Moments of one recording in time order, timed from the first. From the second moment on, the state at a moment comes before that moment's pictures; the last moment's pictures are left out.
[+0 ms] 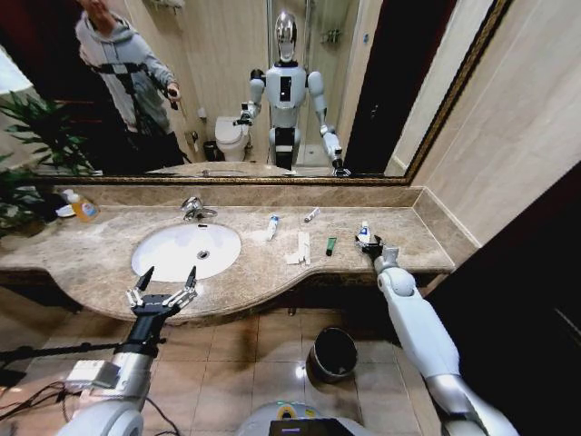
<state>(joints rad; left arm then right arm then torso) 1.84 -1.36 -0.82 -2.47 -0.37 0.04 0.05 -0.83 1.19 0.48 1.35 0.32 -0.23 0.01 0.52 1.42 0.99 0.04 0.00</state>
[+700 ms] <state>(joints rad) 1.84 -1.36 -0.82 -2.47 -0.37 0.04 0.05 -0.88 1.18 0.49 1.41 0.32 -0.23 0.02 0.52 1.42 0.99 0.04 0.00</state>
